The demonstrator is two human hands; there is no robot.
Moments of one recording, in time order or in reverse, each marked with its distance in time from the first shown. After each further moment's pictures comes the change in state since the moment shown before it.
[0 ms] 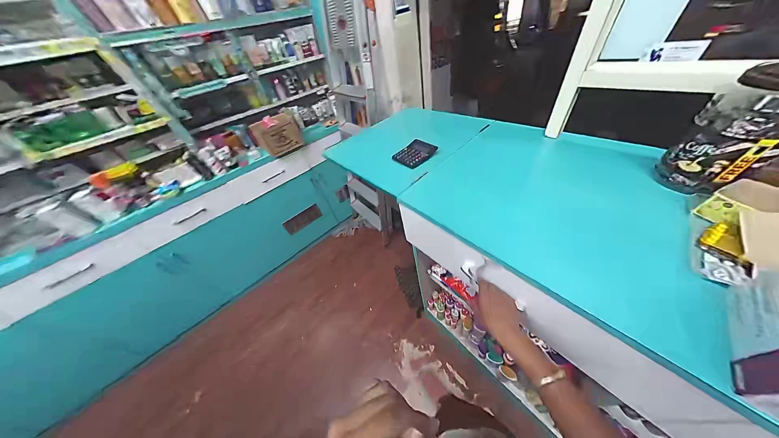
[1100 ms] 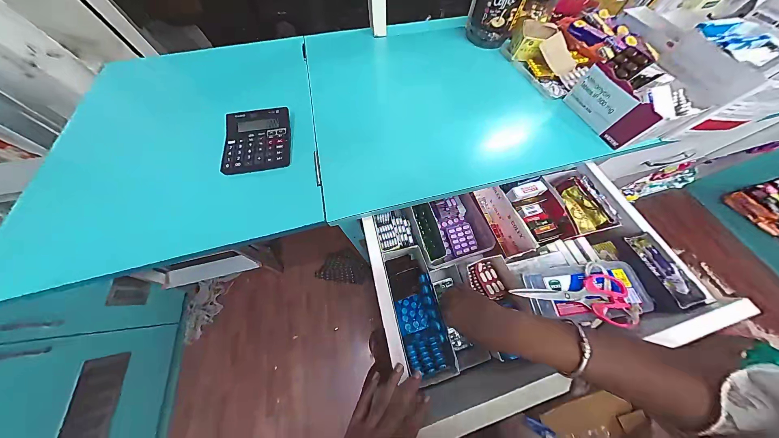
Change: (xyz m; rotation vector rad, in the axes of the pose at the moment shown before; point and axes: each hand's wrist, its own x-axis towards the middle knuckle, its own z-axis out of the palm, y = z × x) left_hand 0.118 -0.327 -0.211 0.063 -1.230 0.406; right_hand 0.008 -0.221 0.034 -0.111 -0.485 0.144
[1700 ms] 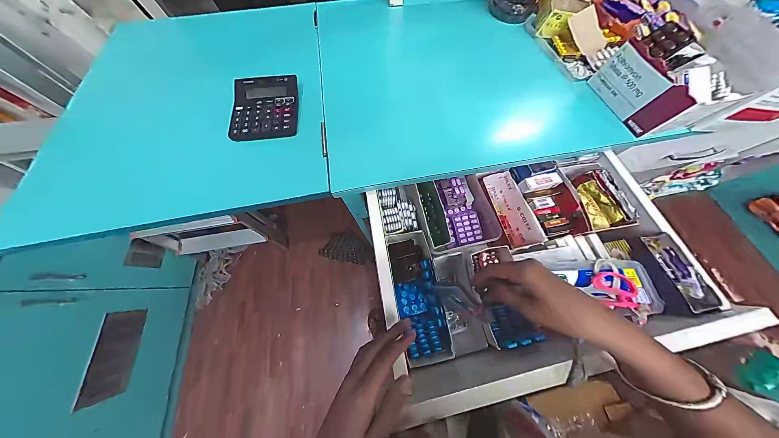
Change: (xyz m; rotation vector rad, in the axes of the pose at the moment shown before) left_hand 0.021 0.015 -0.027 -0.540 0.165 -0.240; right_hand -0.085 0.030 -0.003 0.626 0.619 -0.031
